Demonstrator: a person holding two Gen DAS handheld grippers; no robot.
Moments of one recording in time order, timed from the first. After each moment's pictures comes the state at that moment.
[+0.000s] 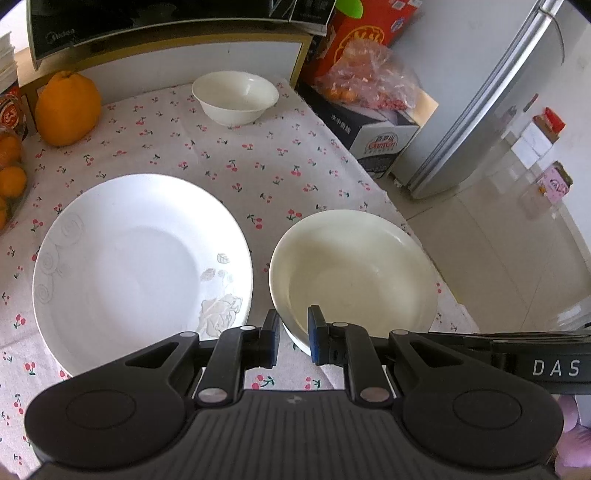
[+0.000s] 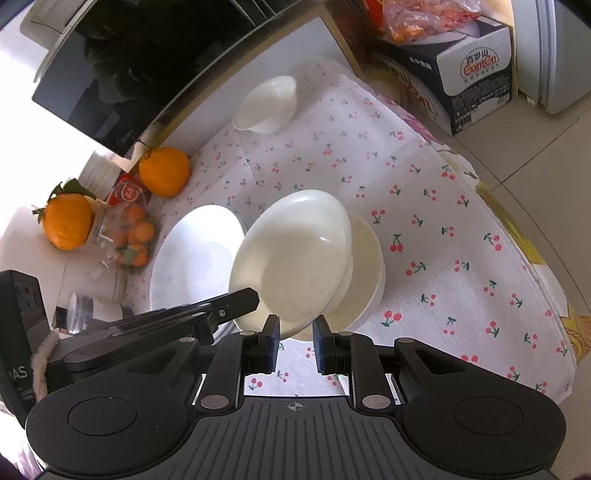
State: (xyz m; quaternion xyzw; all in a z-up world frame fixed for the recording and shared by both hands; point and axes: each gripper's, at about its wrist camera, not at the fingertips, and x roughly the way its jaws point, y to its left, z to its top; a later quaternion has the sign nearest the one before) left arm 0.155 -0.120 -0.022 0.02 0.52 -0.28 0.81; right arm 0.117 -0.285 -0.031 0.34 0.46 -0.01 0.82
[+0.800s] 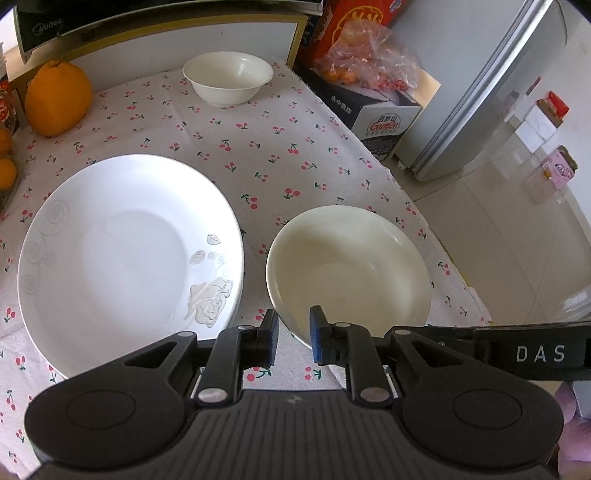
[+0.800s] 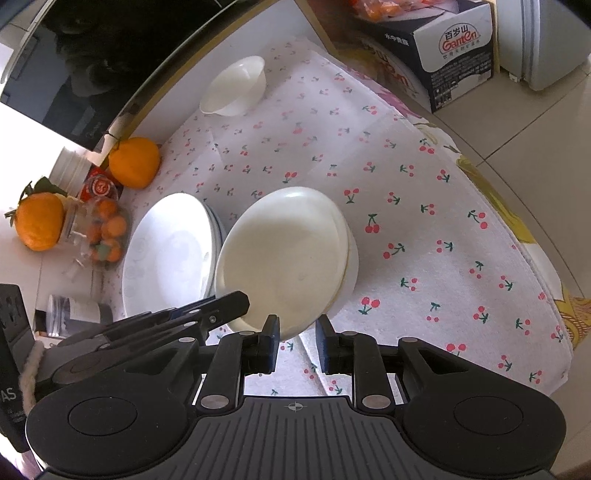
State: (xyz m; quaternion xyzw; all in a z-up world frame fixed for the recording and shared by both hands) left arm 0.154 -0.130 -0.033 0.04 0.53 -0.28 0.80; right arm 0.122 -0.292 -0.050 0.34 0.49 -0.03 0.80
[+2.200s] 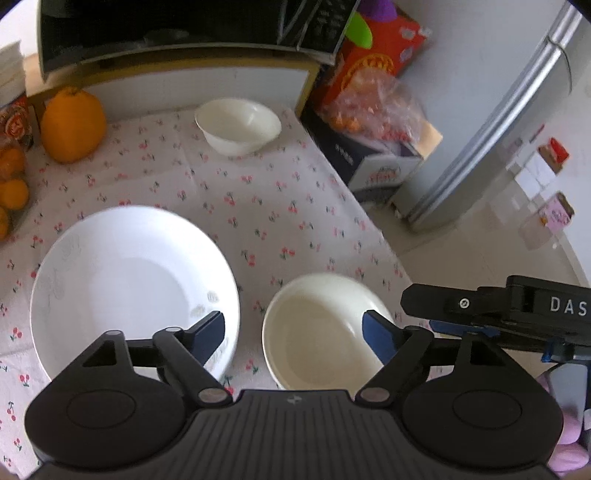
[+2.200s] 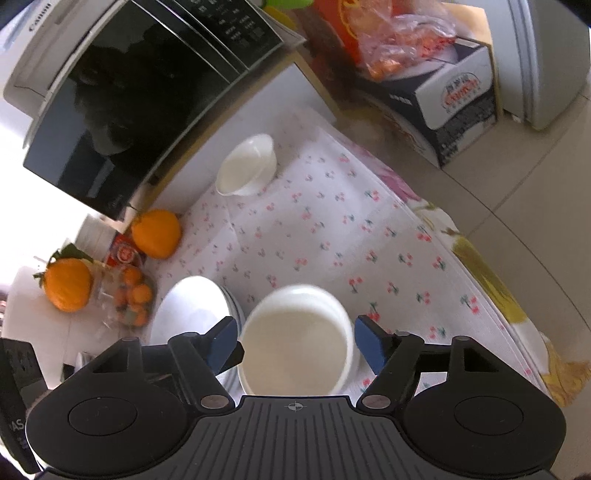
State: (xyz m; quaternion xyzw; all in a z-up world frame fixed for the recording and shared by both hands) left arm 0.167 -0.132 -0.007 -0.01 0.49 -0.26 0.83; right arm 0.134 -0.334 -0.021 0.37 0.40 -0.03 0.84
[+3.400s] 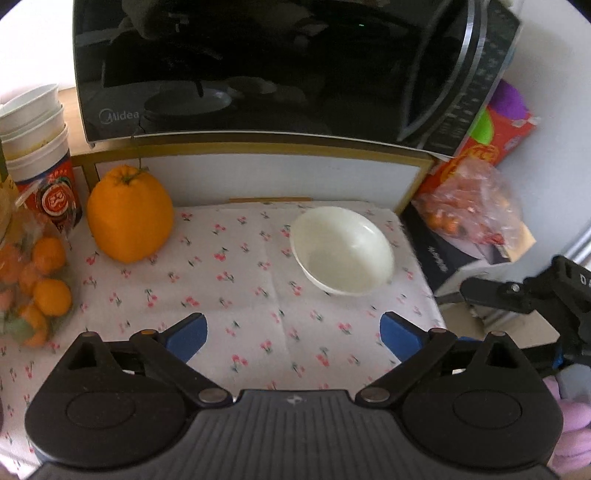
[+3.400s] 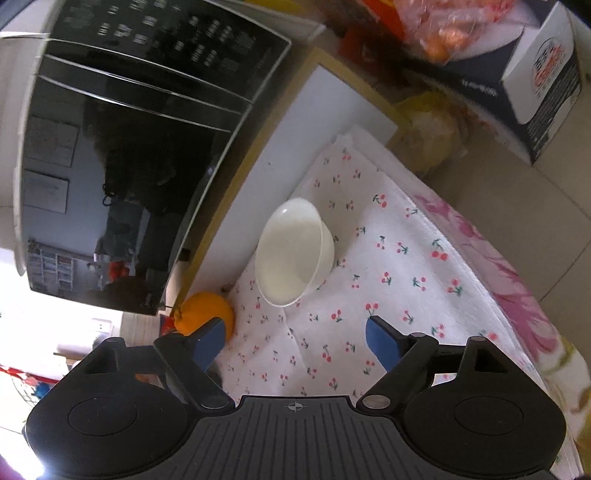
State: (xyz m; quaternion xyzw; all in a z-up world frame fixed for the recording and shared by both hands) left arm 0.296 -0.129 0.001 -0.04 0.45 -0.13 0.88; right arm 0.317 -0.411 -0.048 0.49 0.40 0.07 0.77
